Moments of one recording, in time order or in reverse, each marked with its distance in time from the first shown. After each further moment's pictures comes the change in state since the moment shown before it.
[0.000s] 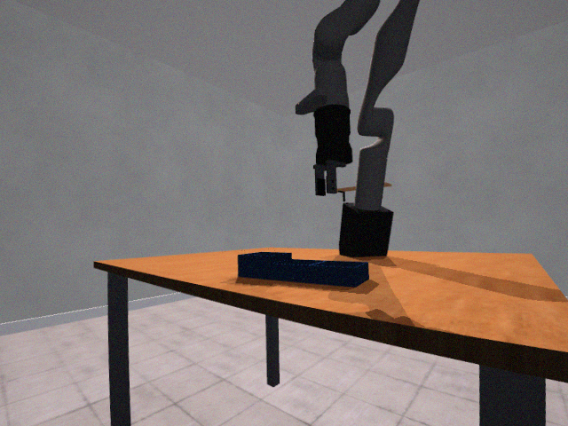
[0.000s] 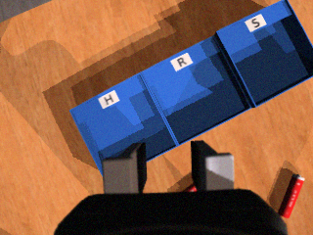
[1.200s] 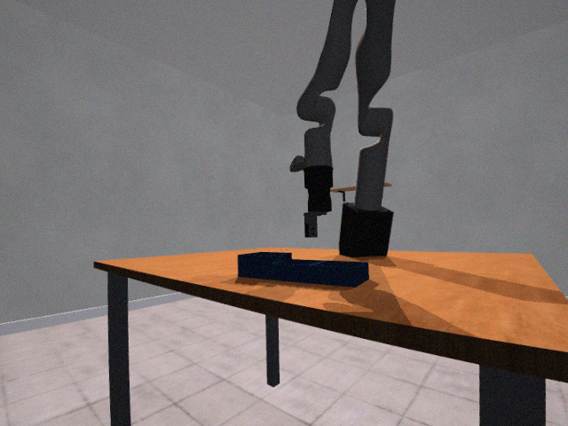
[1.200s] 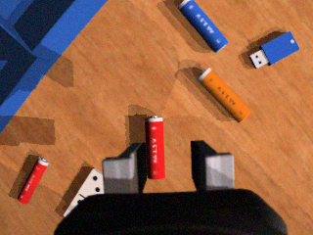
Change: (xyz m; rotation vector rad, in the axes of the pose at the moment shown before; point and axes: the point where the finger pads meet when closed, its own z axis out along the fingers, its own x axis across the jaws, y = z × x) arm 0.145 0.075 0.087 -0.012 0.020 0.389
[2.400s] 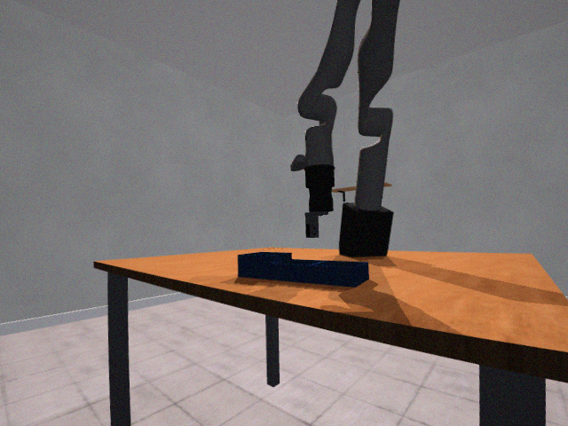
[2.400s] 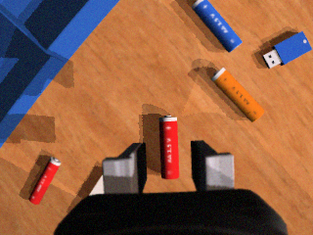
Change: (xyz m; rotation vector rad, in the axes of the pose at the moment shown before) arm -0.011 0.000 0.000 -0.001 0.001 0.000
